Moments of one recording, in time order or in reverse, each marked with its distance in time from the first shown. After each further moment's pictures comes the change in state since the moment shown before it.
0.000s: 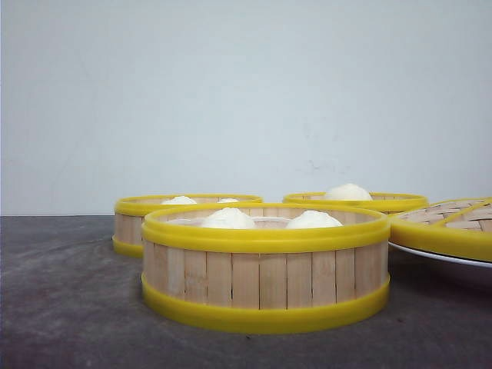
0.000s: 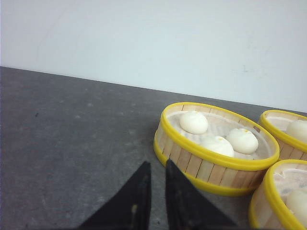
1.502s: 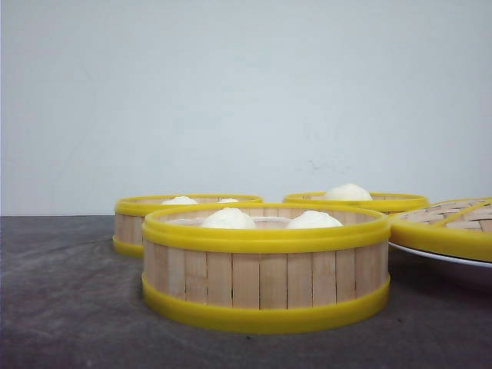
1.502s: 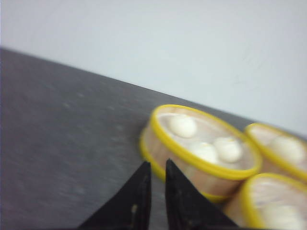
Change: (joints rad) left arm 0.000 0.000 0.000 0.001 0.044 -0.227; right arm 0.000 0.000 0.000 0.045 -0.039 0.069
